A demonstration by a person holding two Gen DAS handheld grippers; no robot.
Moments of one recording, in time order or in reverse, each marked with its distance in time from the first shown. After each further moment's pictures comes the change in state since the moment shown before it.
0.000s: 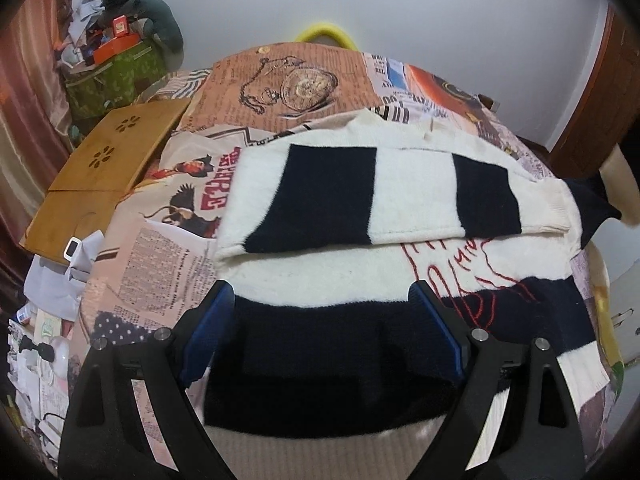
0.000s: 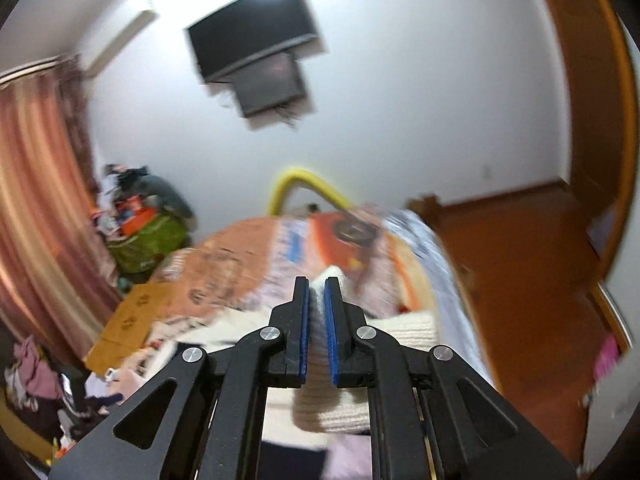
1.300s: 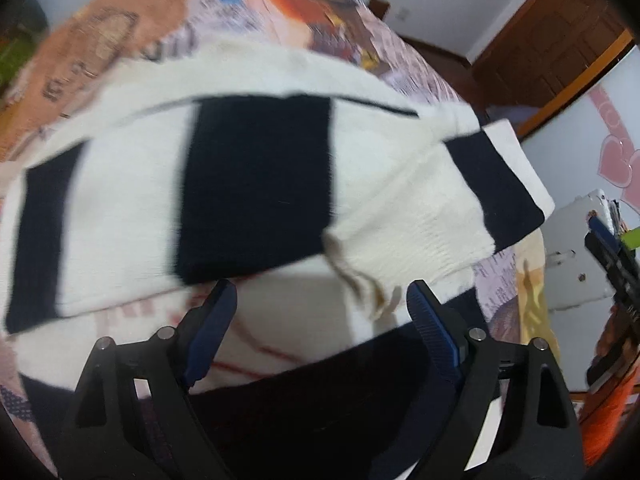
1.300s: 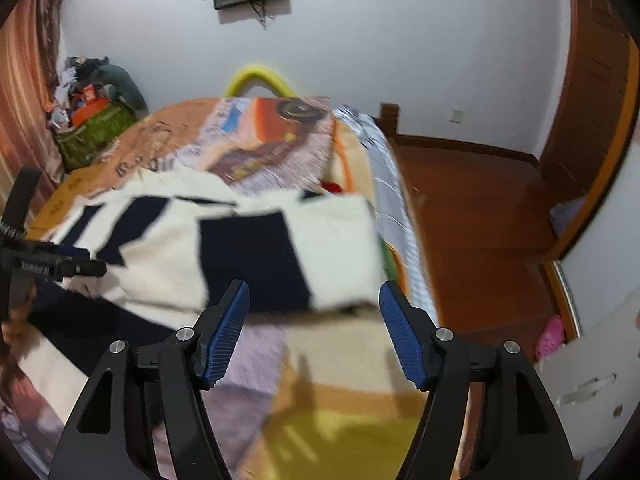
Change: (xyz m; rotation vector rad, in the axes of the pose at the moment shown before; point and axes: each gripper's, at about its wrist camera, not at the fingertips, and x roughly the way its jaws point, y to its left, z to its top) left arm 0.111 -0.205 0.047 0.165 0.378 -0.315; right arm 0.022 -0.105 -0.132 -0.104 0.329 -0.240
